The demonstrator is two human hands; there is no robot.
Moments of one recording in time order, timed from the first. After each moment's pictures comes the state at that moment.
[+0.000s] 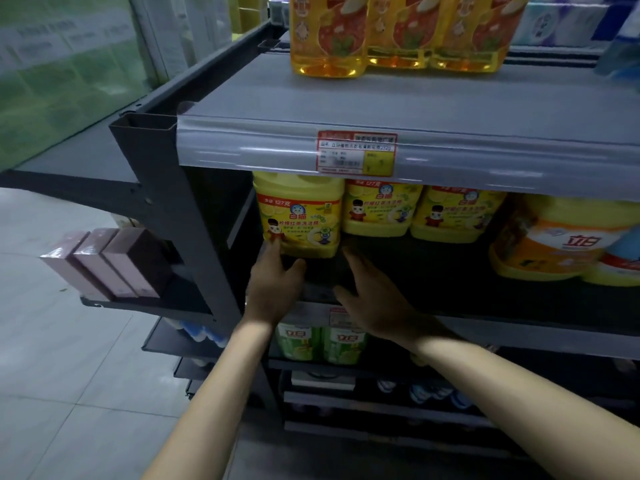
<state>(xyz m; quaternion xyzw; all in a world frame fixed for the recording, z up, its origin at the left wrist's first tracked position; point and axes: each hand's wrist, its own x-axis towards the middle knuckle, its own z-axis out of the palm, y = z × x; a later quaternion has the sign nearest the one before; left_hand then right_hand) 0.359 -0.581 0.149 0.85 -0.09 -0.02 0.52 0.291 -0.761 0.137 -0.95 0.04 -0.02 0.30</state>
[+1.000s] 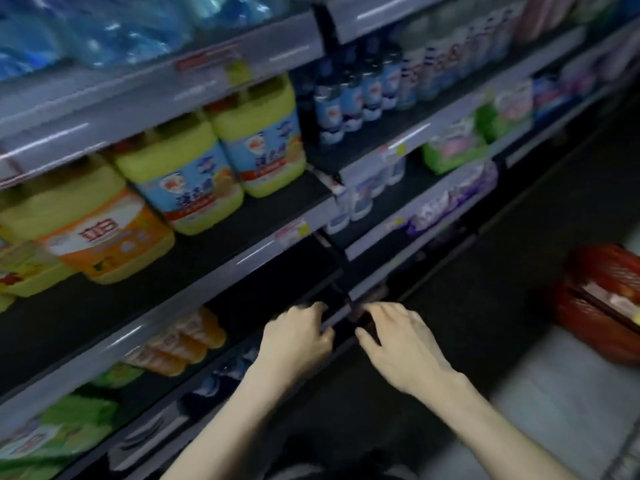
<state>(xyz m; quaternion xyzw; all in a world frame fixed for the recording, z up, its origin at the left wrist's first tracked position) -0.018 -1.021 0.113 0.82 -0.53 -0.21 0.01 -0.192 -1.102 0.070 -0.88 0.41 0.01 0.22</state>
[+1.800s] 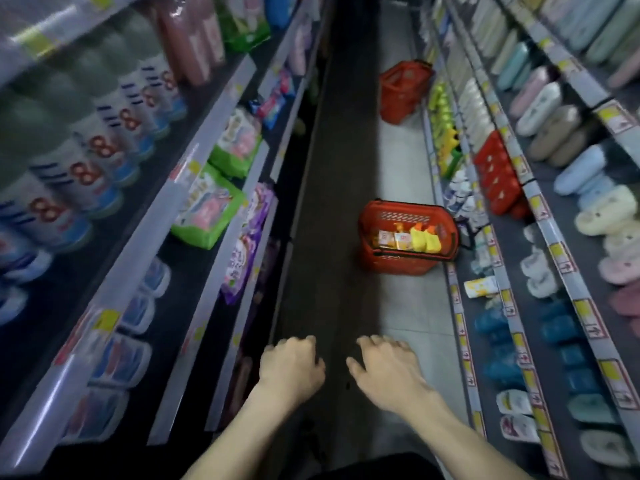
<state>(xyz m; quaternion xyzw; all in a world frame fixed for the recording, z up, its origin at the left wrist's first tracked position) -0.203 -1.340 0.038 0.53 -0.80 -0.24 -0.17 -0.373 -1.275 0.033 -0.61 0.75 0.12 0.22</state>
